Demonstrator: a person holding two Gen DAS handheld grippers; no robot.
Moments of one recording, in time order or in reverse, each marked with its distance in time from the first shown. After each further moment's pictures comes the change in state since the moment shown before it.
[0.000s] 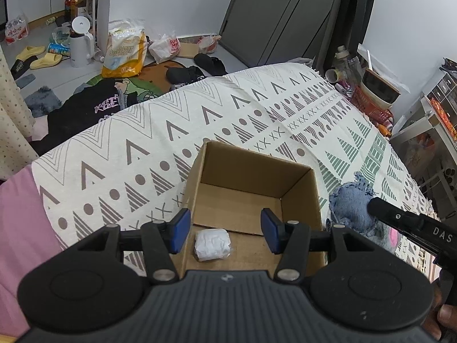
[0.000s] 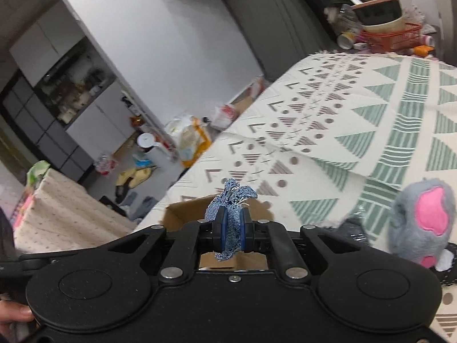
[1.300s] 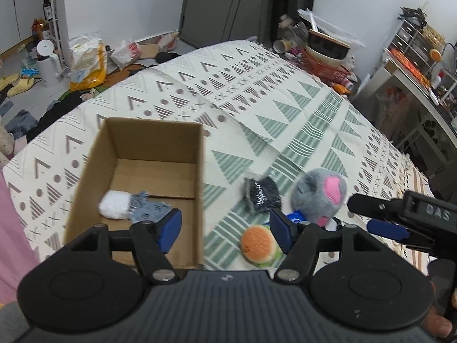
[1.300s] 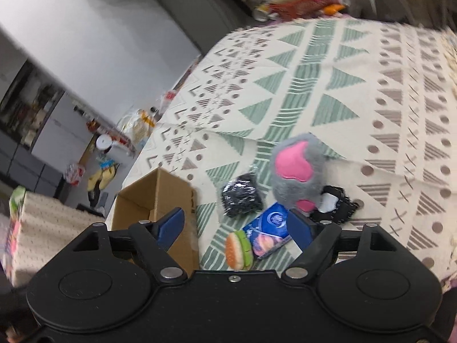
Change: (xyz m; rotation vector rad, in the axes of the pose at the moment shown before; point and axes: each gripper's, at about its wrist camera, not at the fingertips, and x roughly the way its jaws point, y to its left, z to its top) left arm -0.020 -0.147 -0.059 0.159 0.030 -0.010; right arm -0.087 -0.100 -0.008 0.242 0.102 -0.166
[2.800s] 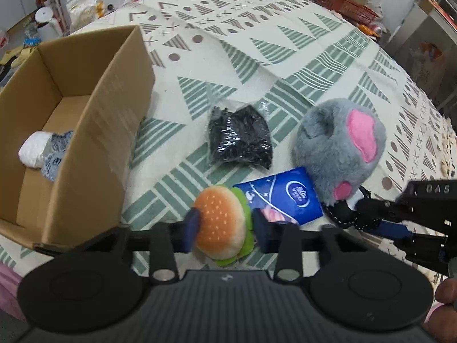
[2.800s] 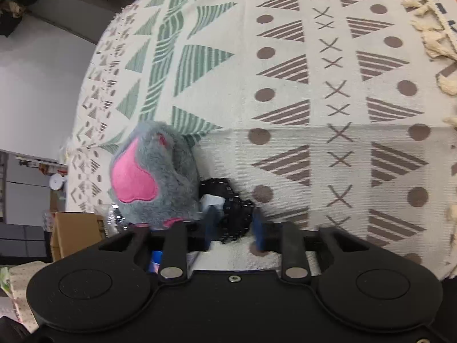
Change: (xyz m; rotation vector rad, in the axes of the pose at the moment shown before) left arm 0.131 -0.062 -0.042 -0.034 0.157 0.121; right arm 0.080 -0.127 0.002 0.364 0.141 -0.118
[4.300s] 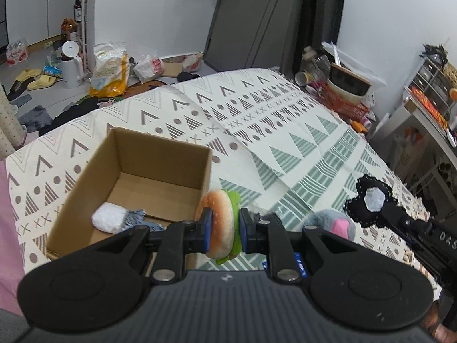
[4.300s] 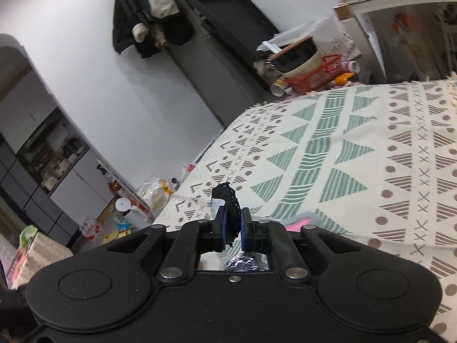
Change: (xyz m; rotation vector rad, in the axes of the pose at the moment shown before) left arm -0.112 0.076 0.035 -0.112 -0.284 -0.075; right arm -0.092 0.085 -0.049 -0.429 -0.474 0.300
